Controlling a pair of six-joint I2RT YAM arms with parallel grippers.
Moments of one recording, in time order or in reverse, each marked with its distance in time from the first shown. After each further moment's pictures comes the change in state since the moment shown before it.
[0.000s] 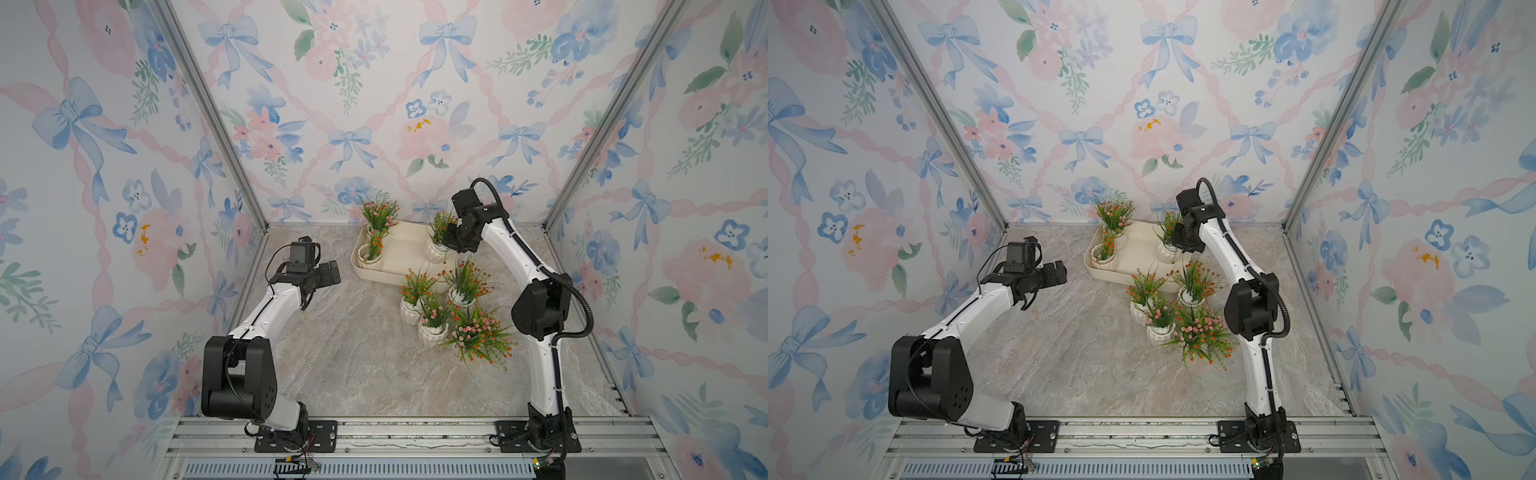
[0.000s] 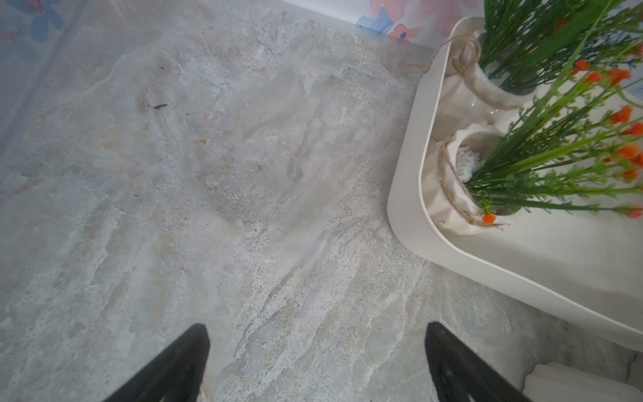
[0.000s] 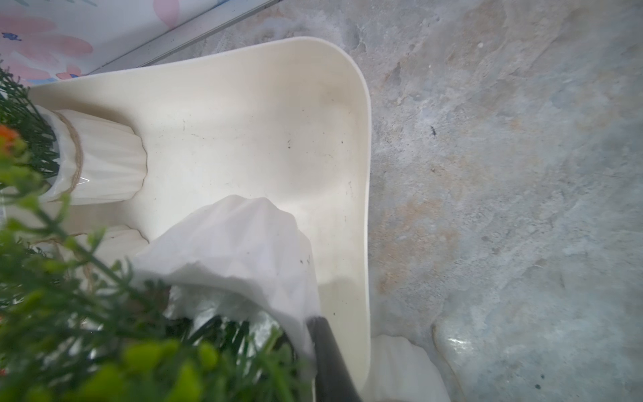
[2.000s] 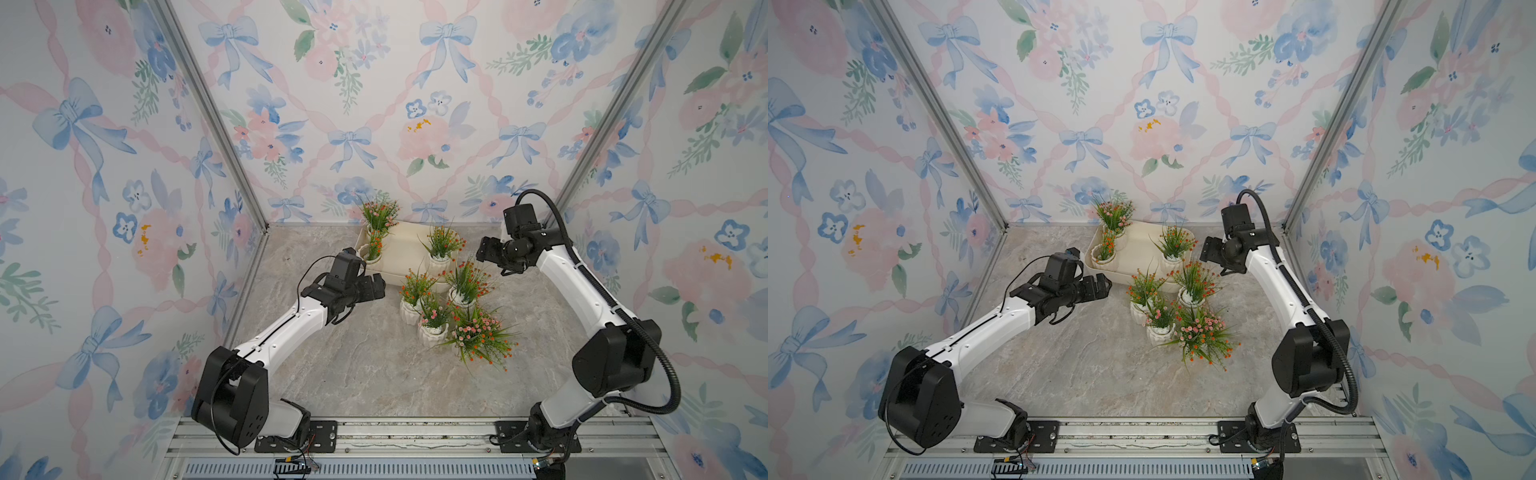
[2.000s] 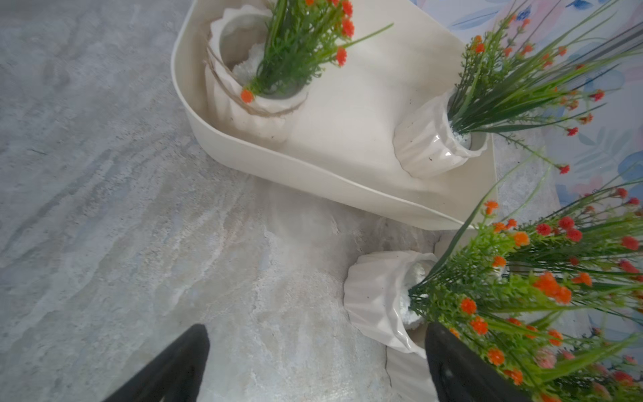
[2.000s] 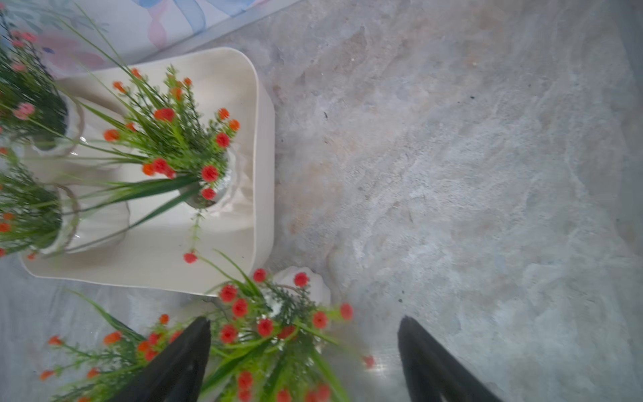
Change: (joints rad) left arm -0.386 -0.080 -0.046 -0.010 0.071 -0.303; right arm -0.151 -0.631 -0.755 0.210 -0.014 -0.158
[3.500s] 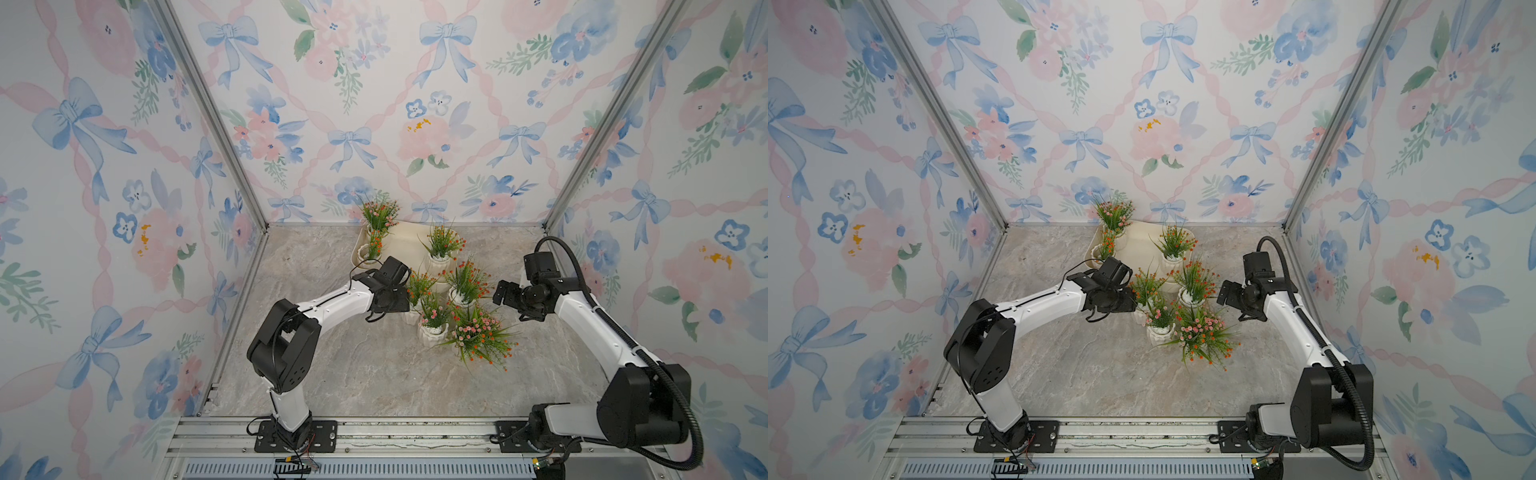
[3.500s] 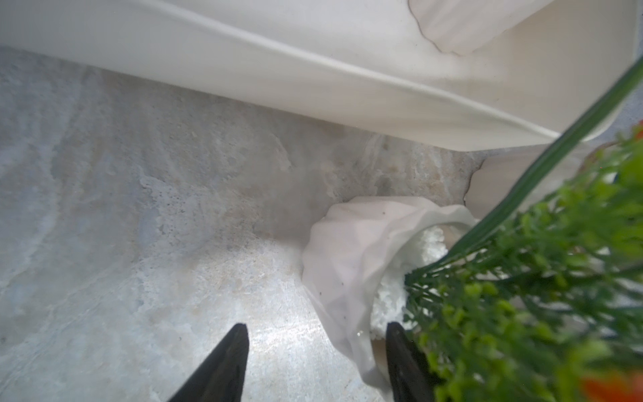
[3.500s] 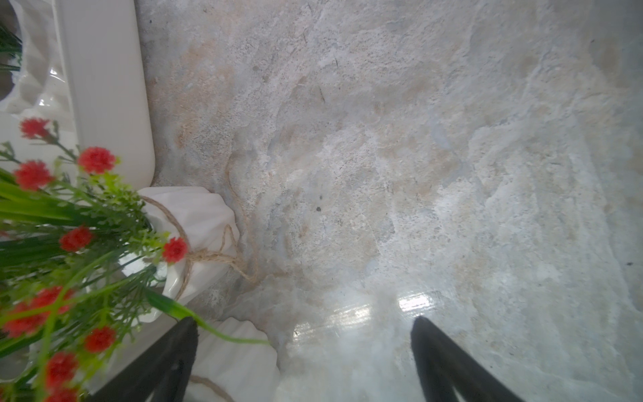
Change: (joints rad) left arm -0.200 0.365 0.254 -0.160 -0.057 -0.032; right arm -0.121 -0.270 -0.506 0.131 -0.042 -0.026
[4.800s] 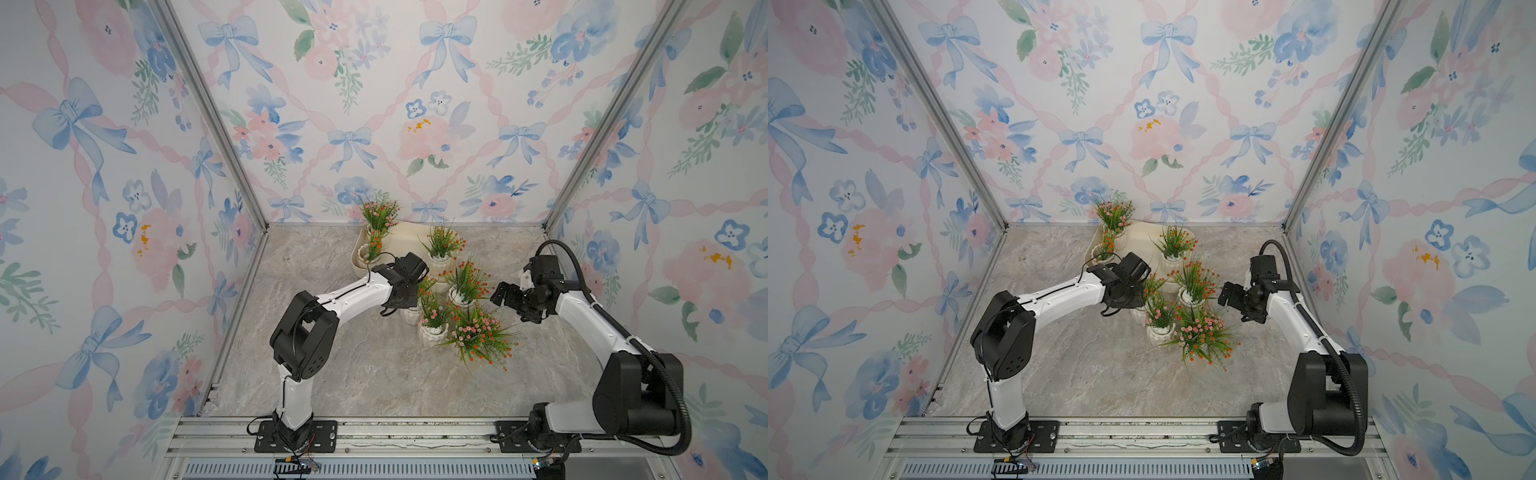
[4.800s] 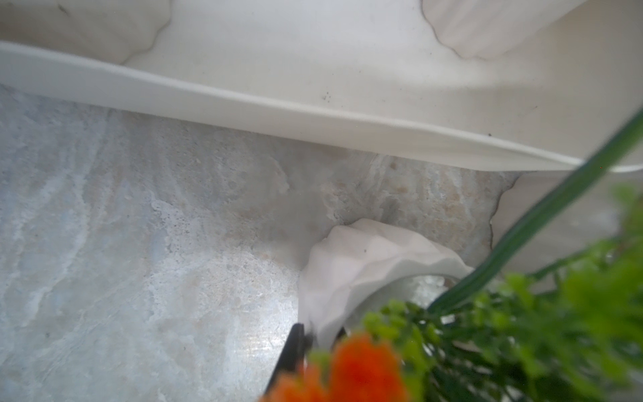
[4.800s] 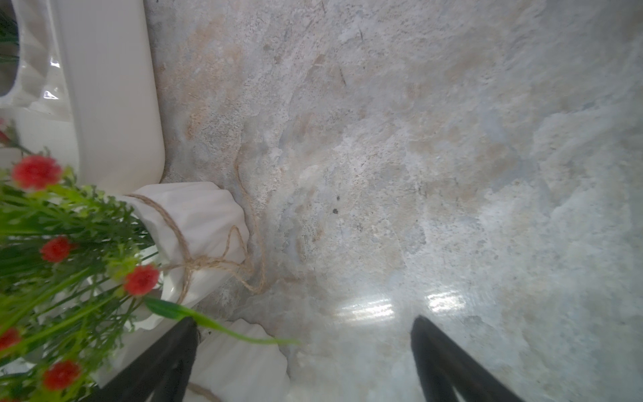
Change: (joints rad) left arm -0.067 0.146 0.214 -0.180 -0.151 -0.021; right arm -0.074 0.050 -0.044 0.078 -0.154 -0.037
